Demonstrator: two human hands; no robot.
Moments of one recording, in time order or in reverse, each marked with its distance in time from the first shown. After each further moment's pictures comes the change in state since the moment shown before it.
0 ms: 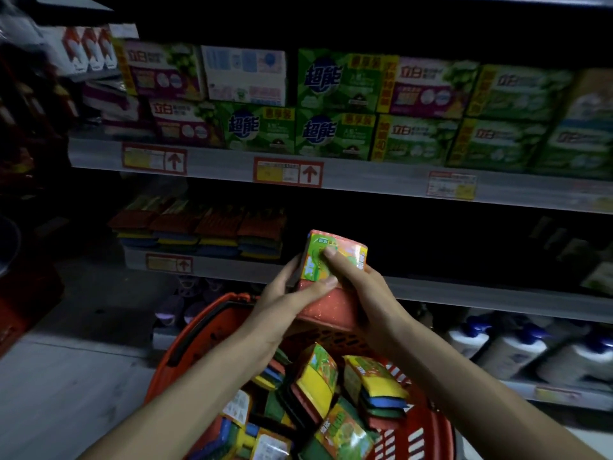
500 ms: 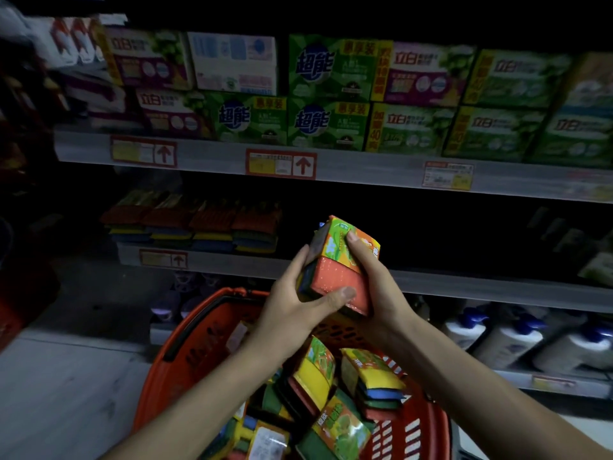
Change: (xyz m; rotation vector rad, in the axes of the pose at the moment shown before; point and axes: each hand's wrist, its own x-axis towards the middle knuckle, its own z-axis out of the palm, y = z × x) left_hand -0.010 -0.004 0.020 0.261 0.012 0.210; right_hand -0.003 -0.004 -0.015 0.305 -0.074 0.110
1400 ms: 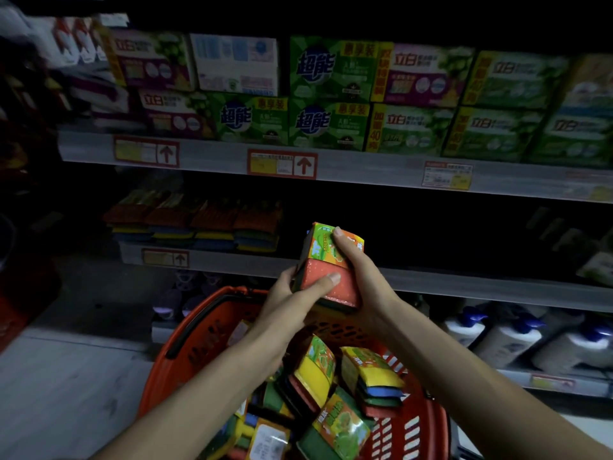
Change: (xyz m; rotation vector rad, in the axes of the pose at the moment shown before) left_hand 0.008 -0.011 0.000 -0.234 0.102 -0.348; right_hand 0.028 0.006 0.002 -0.218 0.135 0.017
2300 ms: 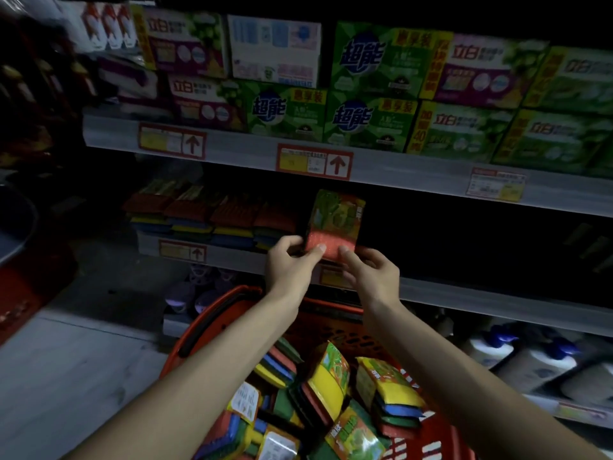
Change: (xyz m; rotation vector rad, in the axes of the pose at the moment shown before) left_hand 0.080 0.011 -0.021 0.160 0.406 0.194; right_hand 0.049 0.026 0.017 -0.228 0.358 -0.399
